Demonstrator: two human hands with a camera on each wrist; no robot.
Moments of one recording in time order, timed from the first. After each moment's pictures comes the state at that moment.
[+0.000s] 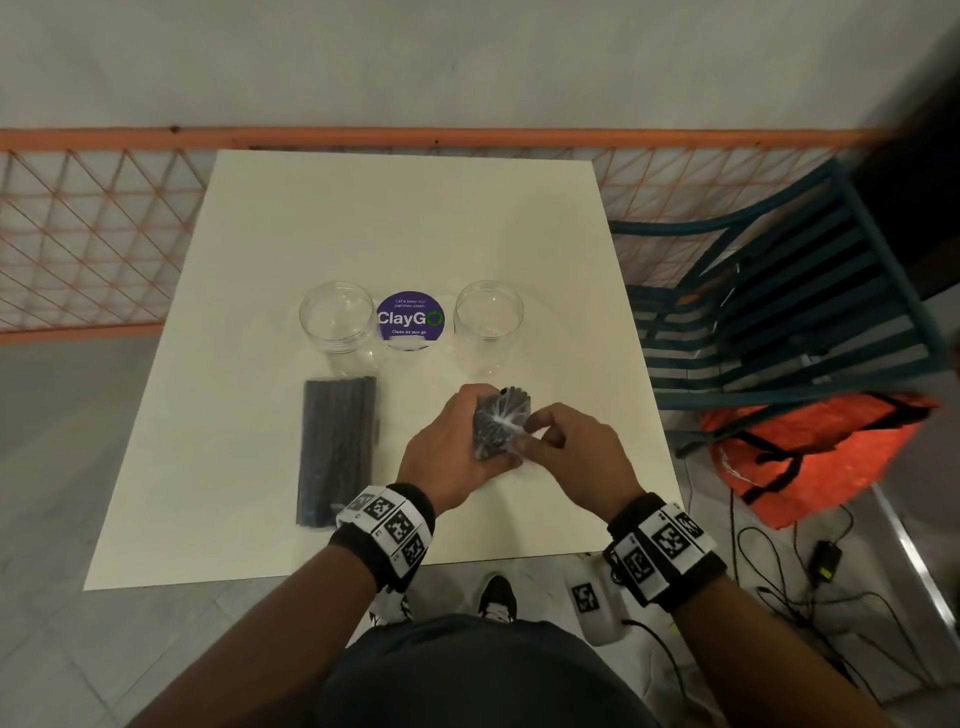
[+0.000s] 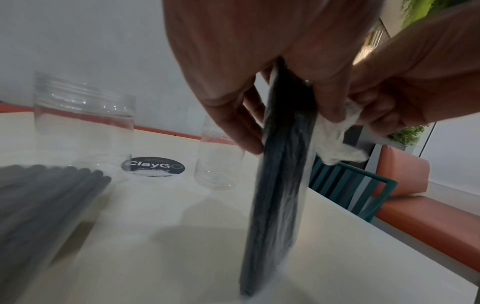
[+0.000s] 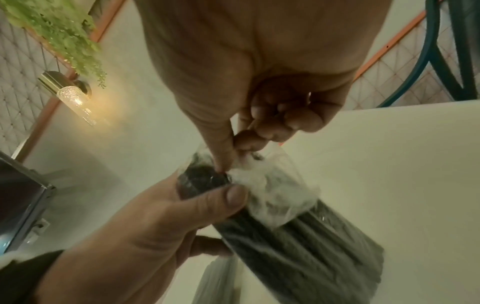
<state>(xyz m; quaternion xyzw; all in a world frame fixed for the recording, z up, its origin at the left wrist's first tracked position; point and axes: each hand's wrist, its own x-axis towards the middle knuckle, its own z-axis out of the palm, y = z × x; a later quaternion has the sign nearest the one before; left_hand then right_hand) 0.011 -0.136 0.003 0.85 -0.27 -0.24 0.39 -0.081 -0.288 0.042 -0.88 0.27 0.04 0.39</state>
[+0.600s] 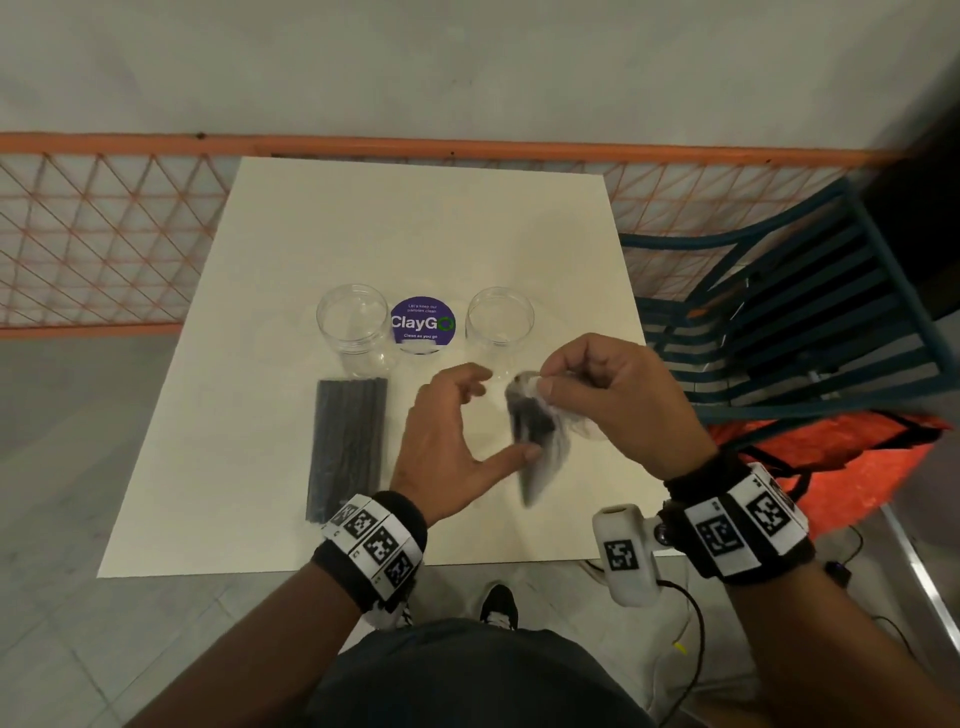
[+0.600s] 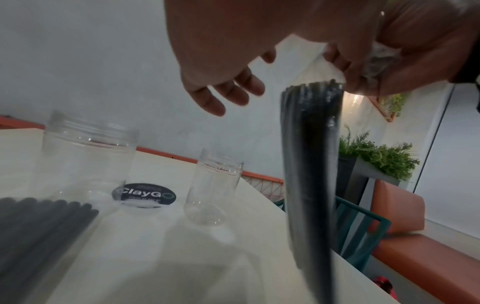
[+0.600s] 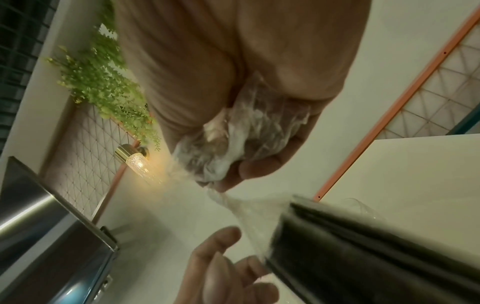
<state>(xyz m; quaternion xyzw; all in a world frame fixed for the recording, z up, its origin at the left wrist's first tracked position) 0.003 -0.118 0.039 0.79 -0.29 -0.08 0.53 -0.063 -0.303 0.132 -0.82 0.14 -0.05 0.55</state>
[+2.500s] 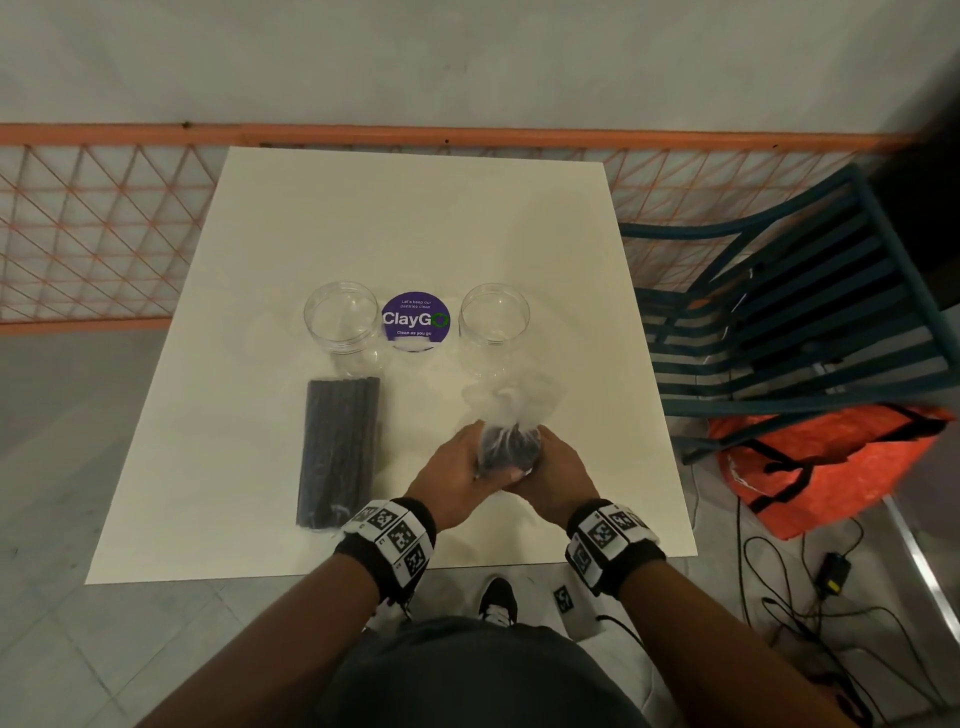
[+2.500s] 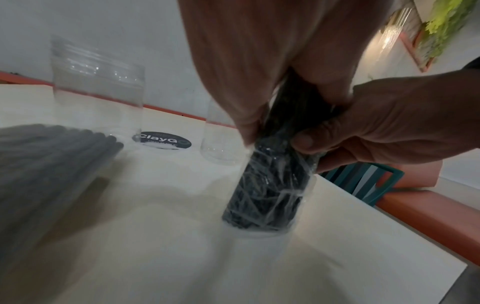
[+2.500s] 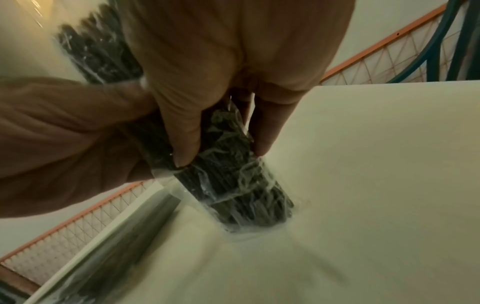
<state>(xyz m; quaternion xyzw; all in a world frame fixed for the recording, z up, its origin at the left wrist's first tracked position) 0.002 -0.135 -0.014 0.78 -0.26 -0.34 0.46 -0.069 -0.279 -0.016 -0.88 0.24 0.11 0.40</state>
